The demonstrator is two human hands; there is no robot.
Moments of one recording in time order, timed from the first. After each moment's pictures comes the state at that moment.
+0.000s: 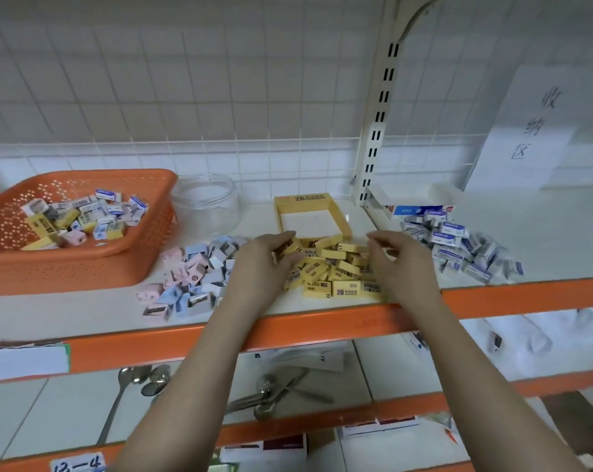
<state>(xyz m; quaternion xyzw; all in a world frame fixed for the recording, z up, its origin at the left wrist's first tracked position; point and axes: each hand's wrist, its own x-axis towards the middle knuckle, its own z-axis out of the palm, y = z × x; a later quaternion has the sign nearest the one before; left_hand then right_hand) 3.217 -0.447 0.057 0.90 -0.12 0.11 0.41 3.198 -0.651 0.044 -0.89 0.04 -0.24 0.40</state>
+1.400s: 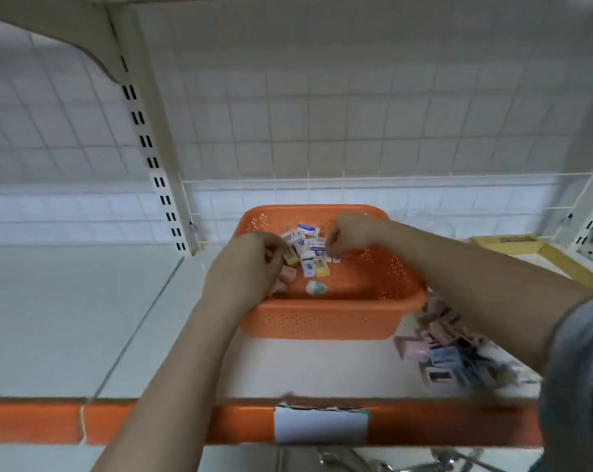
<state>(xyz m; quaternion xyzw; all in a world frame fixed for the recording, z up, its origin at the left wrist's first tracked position) 3.292 -0.101 0.098 0.95 -0.04 0.18 0.25 3.400 -0.278 0.107 -0.98 -0.15 0.10 0.08</state>
